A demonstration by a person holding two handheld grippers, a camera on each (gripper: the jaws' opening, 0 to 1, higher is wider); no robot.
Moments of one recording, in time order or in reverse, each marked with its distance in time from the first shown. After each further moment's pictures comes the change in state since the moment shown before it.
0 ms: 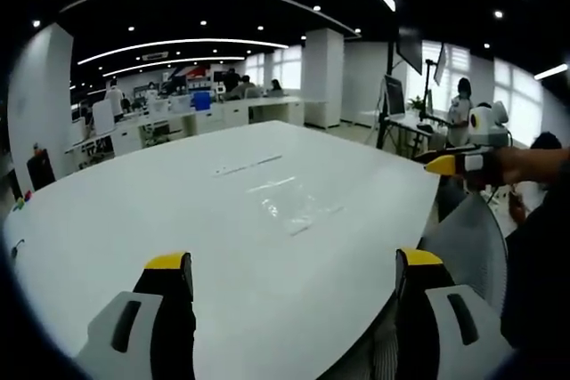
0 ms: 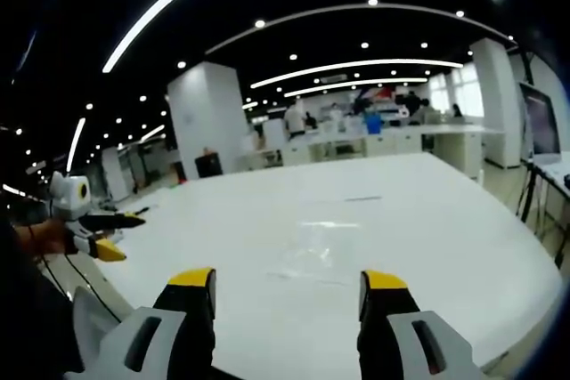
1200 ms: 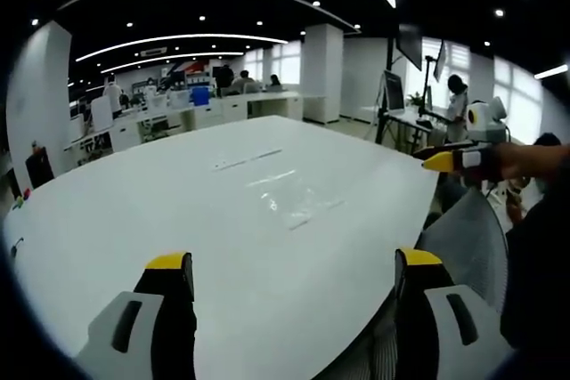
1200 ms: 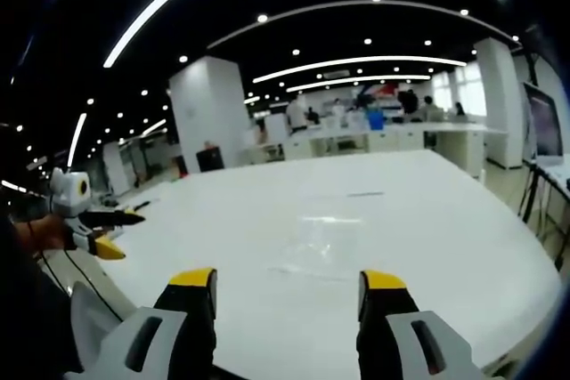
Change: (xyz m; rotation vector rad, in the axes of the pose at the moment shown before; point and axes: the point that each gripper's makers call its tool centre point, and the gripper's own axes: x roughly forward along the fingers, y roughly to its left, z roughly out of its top) left arm 0.002 0.001 -0.009 0.001 0.028 -0.004; right arm 0.005 0.003 -0.003 -0.013 0.032 0.008
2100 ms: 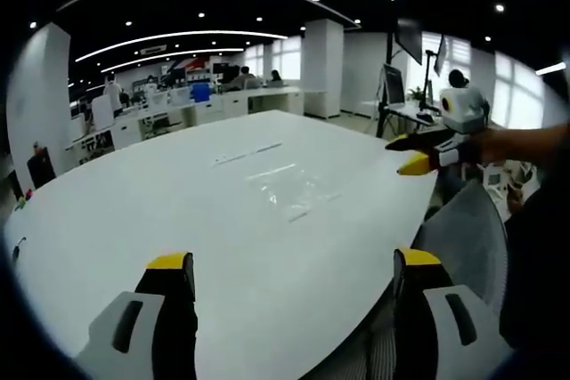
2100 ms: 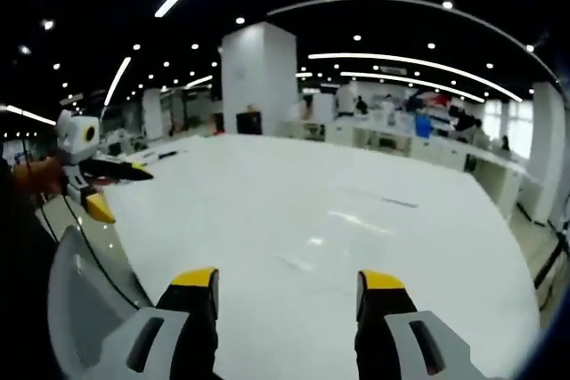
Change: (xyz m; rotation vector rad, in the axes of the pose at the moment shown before) left arm -0.005 -0.004 -0.010 0.007 0.024 0.012; right arm 0.049 0.012 -0.006 -0.263 0.129 0.164
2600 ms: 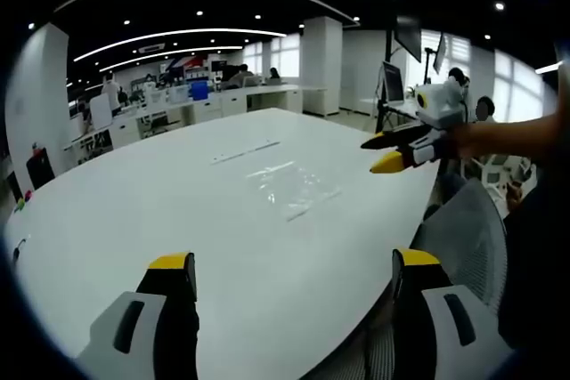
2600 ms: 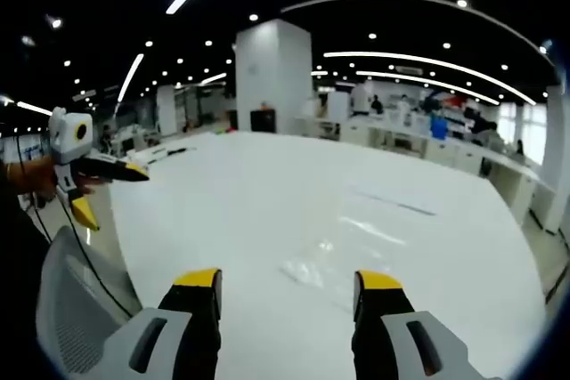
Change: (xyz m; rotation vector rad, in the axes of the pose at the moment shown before) left arm 0.004 -0.003 0.002 0.005 0.013 -0.007; right arm 0.042 -0.009 0.008 -0.015 0.006 0.074
